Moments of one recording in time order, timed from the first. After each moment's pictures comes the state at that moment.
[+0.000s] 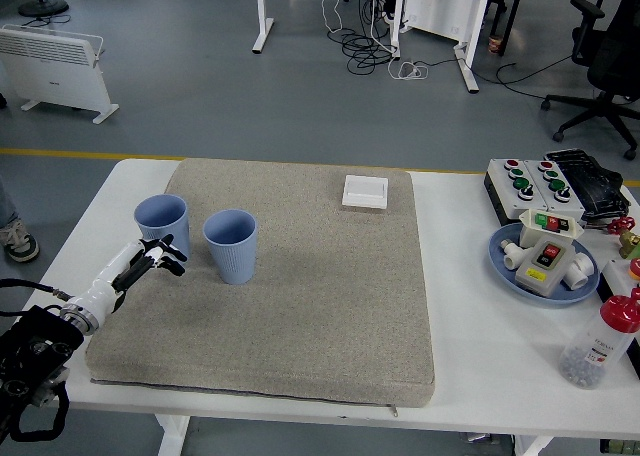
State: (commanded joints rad) left arm -0.66 0.34 -0.79 -0.50 0.94 -0.14 -0.50; right arm 0.13 -0.09 1.21 0.18 -0.53 -0.18 -0.28
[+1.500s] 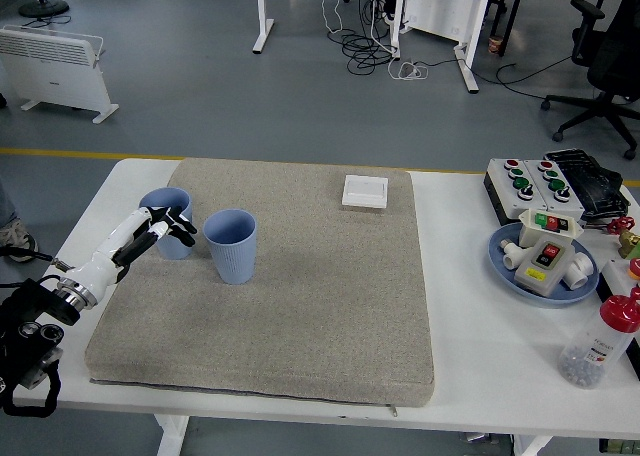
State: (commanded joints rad) left arm -0.58 0.47 -0.98 -0.89 1.12 -0.13 -0.47; right arm 0.13 -0.09 1.19 0.18 -0.54 -0.18 -0.28
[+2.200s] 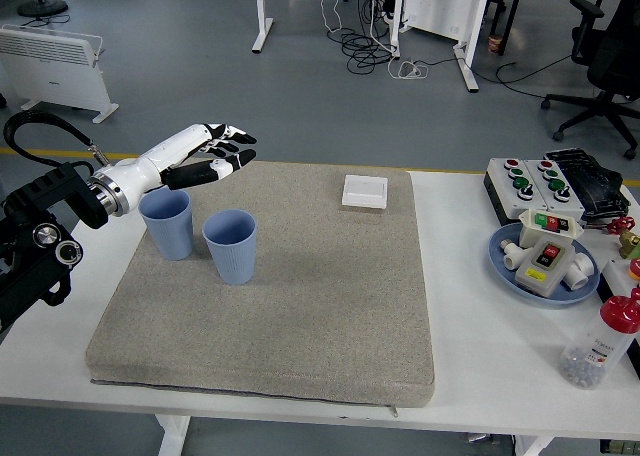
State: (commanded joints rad) left arm -0.91 0.52 -0.78 -1.11 1.40 -0.22 0.00; right arm 0.13 -0.10 1.16 0.18 -0.49 -0.19 -0.28
